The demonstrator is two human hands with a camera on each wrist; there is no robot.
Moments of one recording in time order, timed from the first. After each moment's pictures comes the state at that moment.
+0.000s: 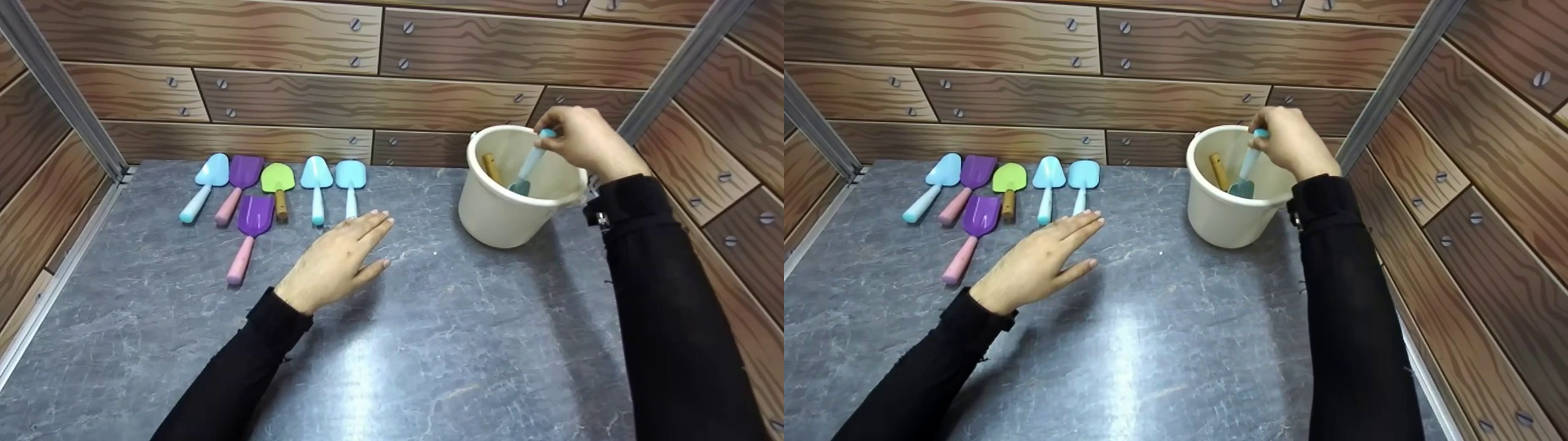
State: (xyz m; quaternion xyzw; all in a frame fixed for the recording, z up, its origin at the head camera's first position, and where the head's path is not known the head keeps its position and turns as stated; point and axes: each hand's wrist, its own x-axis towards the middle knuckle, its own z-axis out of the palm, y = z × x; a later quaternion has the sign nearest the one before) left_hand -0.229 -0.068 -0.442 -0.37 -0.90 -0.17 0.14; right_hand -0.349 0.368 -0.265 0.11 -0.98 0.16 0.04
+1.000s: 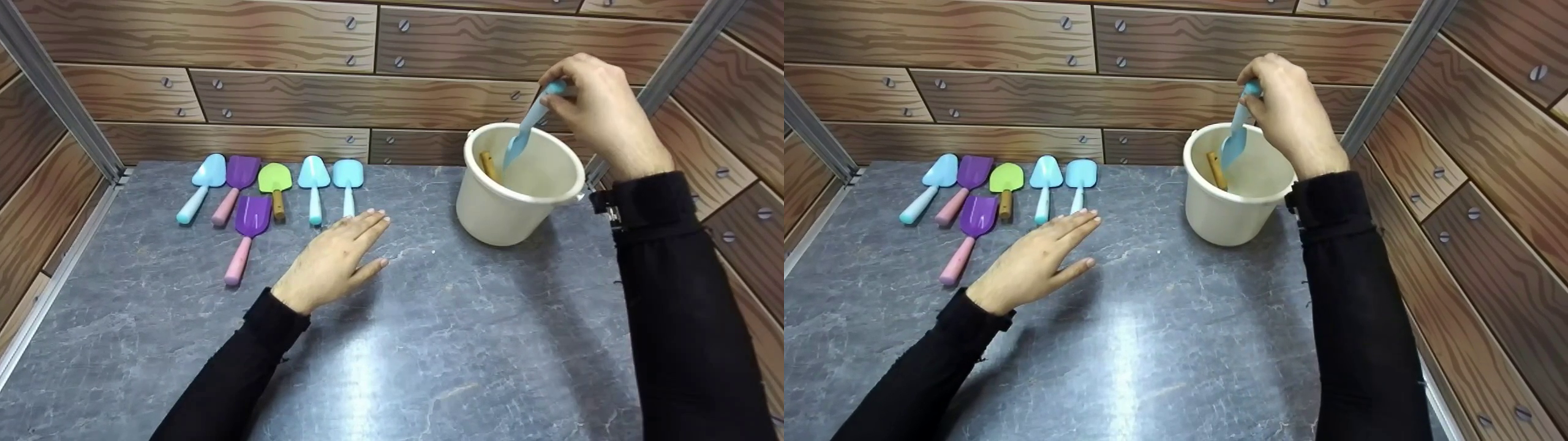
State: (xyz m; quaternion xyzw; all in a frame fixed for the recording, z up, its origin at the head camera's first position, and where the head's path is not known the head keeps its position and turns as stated) left_hand -0.230 -0.068 -0.442 -0.37 -0.91 -0.17 0.13; right_hand -0.306 0.333 -0.216 0.15 -0.95 0.18 0.20
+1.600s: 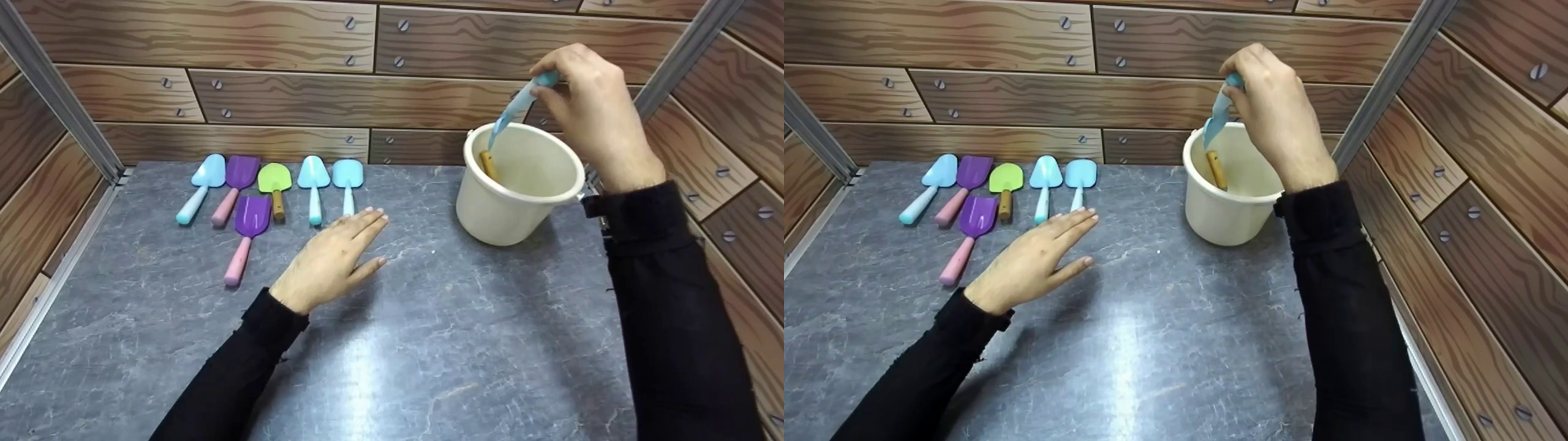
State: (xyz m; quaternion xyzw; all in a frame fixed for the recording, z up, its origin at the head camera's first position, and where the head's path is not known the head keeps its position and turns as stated) left_hand -0.229 -0.071 -0.440 -0.37 -0.91 -0.16 0.13; right_hand -0.287 0.308 -0.220 0.22 -0.90 0.18 0.32
